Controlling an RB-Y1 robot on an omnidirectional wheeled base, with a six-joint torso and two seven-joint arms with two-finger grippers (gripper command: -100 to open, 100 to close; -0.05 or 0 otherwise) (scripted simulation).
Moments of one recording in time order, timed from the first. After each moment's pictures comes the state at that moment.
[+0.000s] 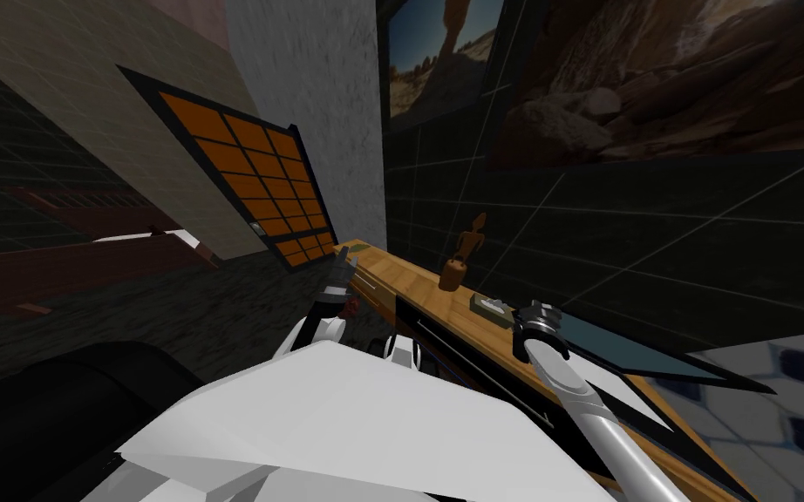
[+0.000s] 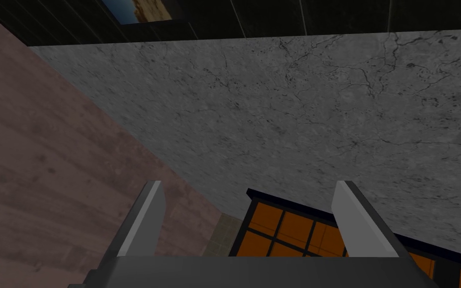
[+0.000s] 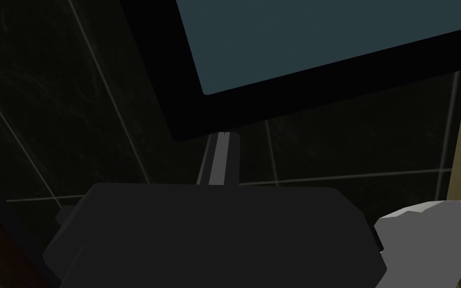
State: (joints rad) left arm 0.51 0.04 0.01 -2.25 -0.05 -0.37 0.02; right arm 0.07 -0.67 0.02 -1.34 1.52 0.55 0.67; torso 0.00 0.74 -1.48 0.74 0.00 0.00
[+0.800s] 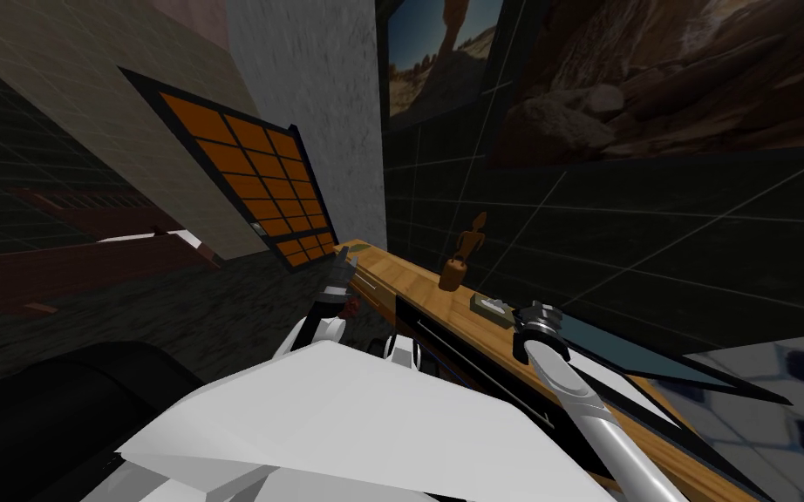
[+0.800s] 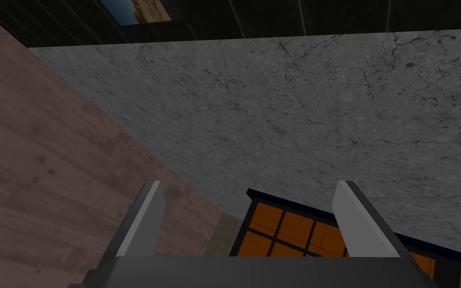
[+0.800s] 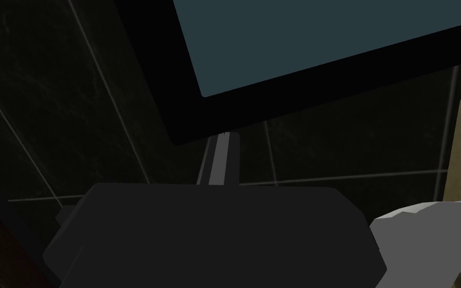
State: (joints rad) left arm 0.51 0.04 0.01 -2.25 -0.05 -0.37 0.02; right arm 0.08 -0.67 0.02 -1.35 1.53 0.56 0.65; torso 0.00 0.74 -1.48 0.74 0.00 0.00
